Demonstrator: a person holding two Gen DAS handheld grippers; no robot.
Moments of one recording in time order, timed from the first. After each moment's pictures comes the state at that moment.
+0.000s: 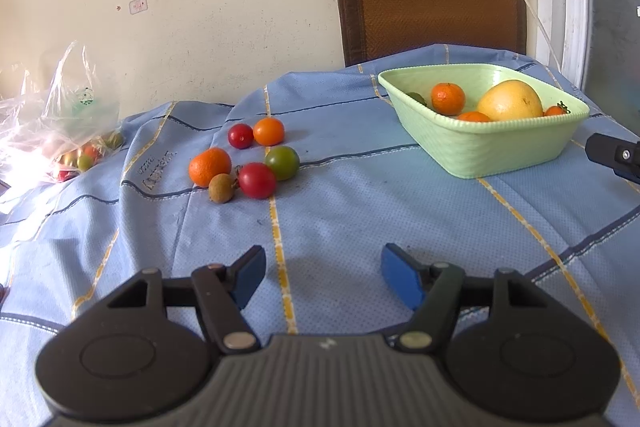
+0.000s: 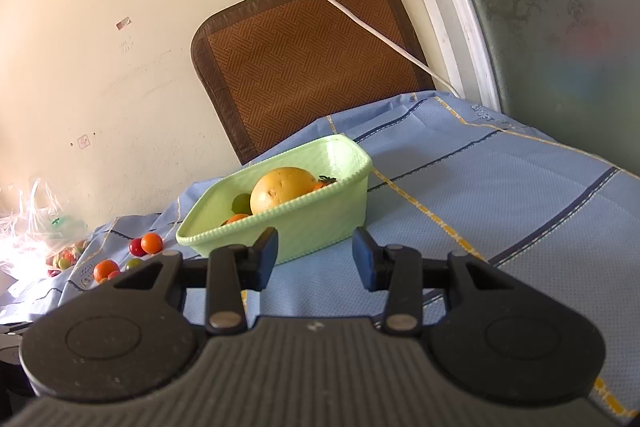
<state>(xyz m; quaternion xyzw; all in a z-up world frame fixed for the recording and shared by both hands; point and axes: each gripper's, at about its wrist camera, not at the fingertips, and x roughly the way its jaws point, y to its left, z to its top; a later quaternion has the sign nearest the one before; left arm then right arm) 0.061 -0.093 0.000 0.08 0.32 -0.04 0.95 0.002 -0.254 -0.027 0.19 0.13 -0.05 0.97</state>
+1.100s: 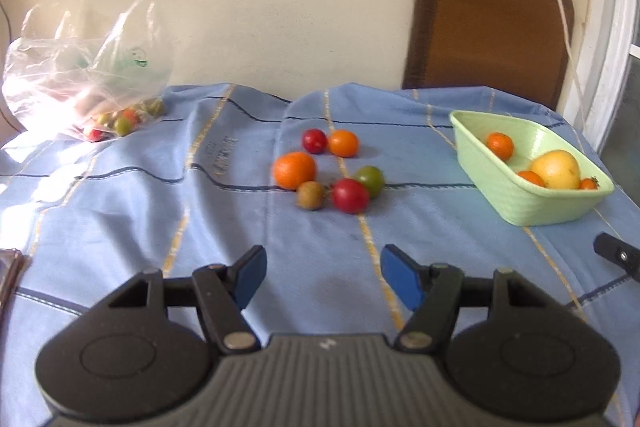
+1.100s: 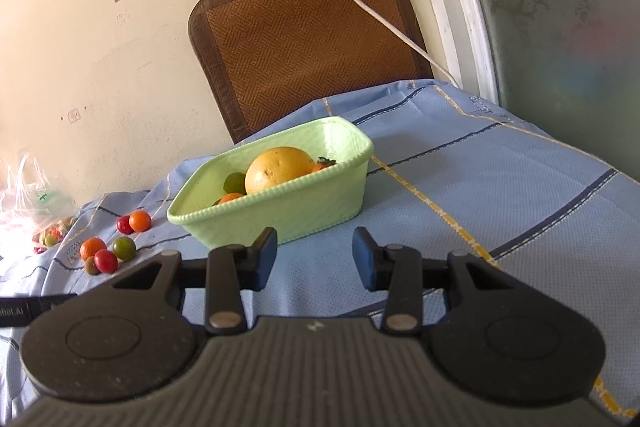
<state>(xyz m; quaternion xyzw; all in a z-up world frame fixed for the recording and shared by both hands) 0.062 -0.003 0.024 -0.02 0.32 -0.02 0.95 0.008 -0.240 -0.029 0.15 0.17 -0.05 0.97</state>
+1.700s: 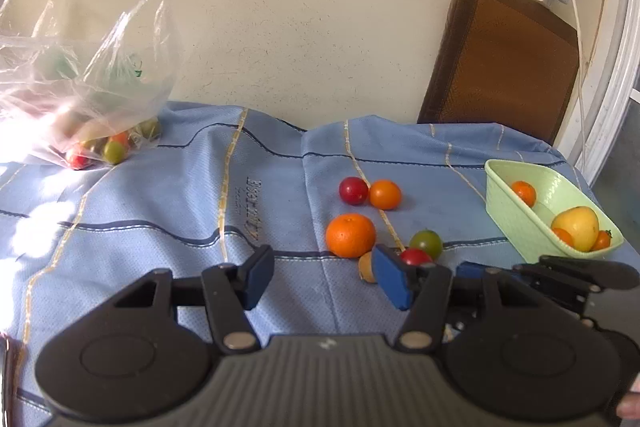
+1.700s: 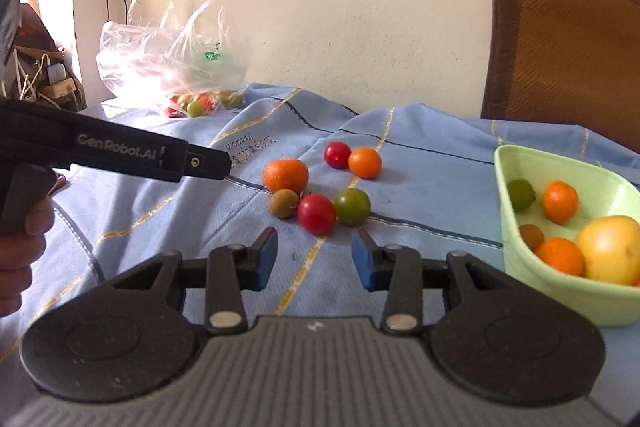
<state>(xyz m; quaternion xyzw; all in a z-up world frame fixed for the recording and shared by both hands) 0.120 0.059 0.033 -0.06 0.31 -0.08 0.94 0.113 -0.076 -0.016 -0.04 0.26 0.19 0.95</state>
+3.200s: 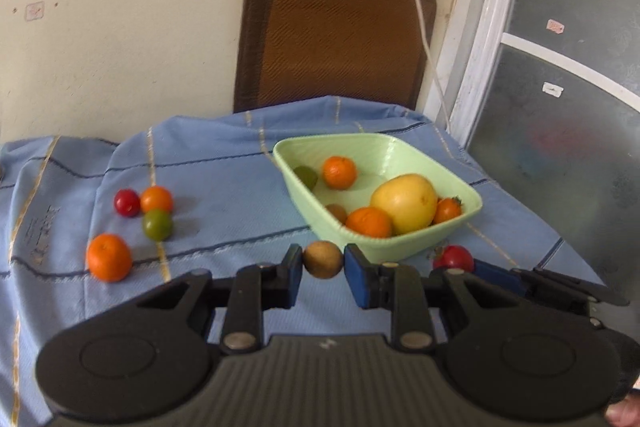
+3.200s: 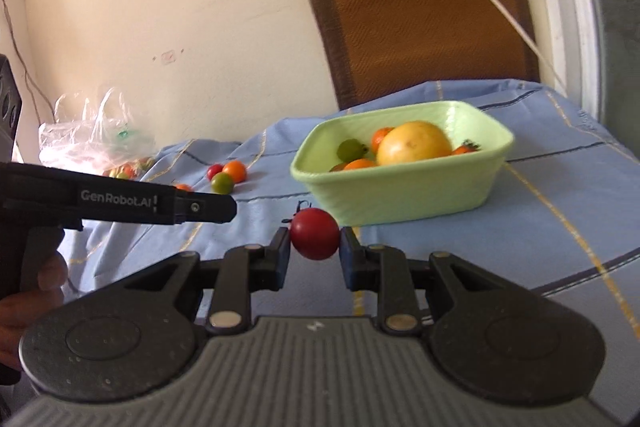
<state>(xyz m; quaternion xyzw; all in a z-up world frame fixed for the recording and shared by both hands) 0.107 -0.085 0.048 -0.01 0.30 -0.25 0.92 0.018 -0.209 -0.021 0.11 0.17 0.06 0.98</state>
